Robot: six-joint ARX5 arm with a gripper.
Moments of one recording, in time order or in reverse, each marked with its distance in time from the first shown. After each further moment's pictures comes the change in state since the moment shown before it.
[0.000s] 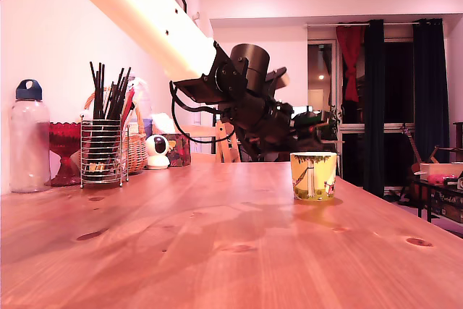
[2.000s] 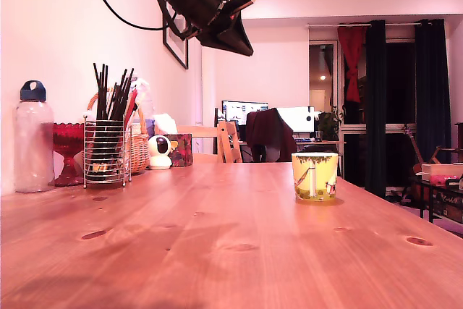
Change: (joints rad) arm 0.144 -0.426 0.012 -0.581 0.096 0.193
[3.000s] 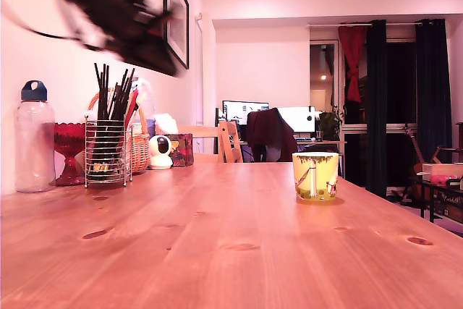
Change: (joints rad) arm 0.170 -0.490 -0.813 0.313 -0.039 -0.009
